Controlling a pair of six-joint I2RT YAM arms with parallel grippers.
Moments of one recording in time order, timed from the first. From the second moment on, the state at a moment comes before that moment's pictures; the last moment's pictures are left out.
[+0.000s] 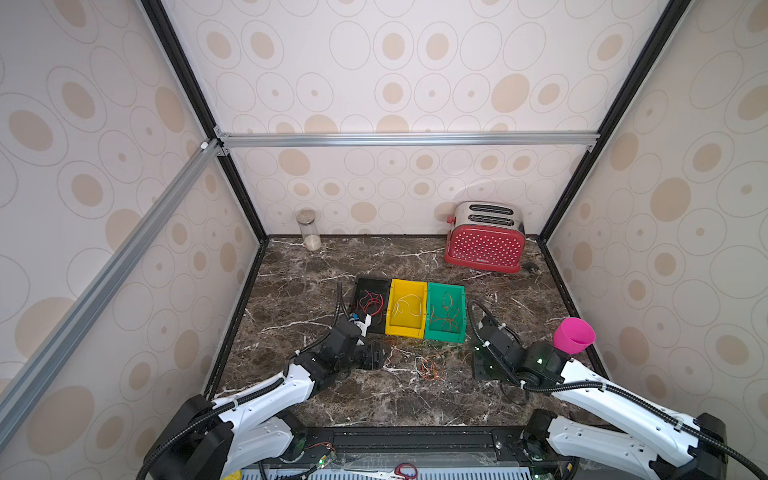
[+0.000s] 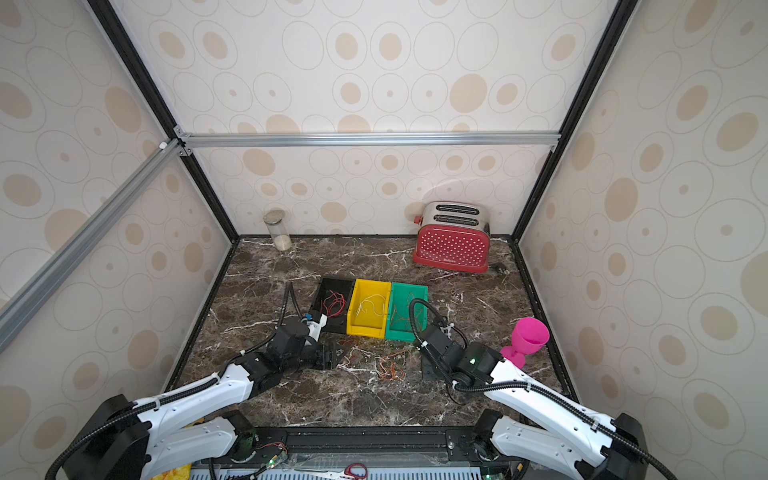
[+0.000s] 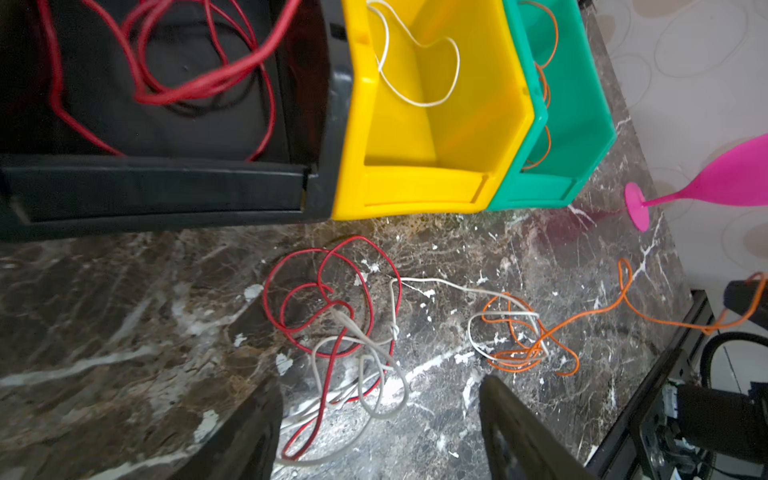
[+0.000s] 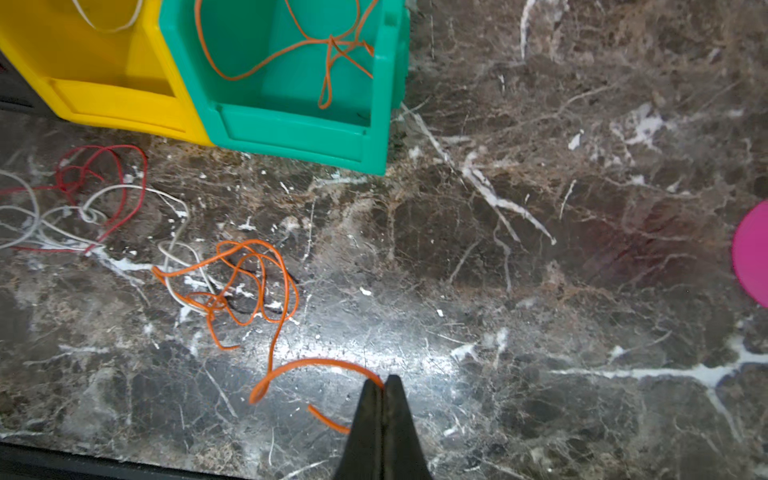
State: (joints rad) left arm -0.69 1.12 0.44 -0.06 0.15 -0.57; right arm 0.84 0.93 0.73 -0.97 0.27 0.80
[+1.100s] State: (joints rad) left arm -0.83 1.44 0.56 0.12 0.19 -0.50; right arm 0.83 1.04 0.65 -0.61 0.11 0.60
